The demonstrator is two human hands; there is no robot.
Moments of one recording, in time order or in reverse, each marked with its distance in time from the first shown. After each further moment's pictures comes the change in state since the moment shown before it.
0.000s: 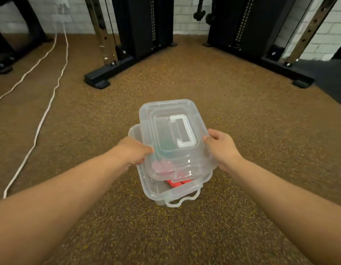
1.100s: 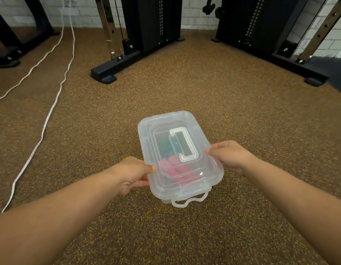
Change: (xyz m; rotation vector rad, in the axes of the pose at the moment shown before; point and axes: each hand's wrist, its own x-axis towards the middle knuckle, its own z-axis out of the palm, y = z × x) left_hand -0.016 -0.047 -0.003 -0.346 -0.253 -0.241; right_hand 0.003 0.011 -0.005 -0.211 -0.271 0.189
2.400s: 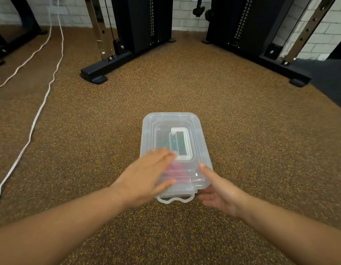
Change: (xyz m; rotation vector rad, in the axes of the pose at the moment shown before) left_hand -0.022 -0.016 0.027 1.407 0.062 0.999; right_hand -0.059 0.057 0.031 0.312 -0.170 0.249
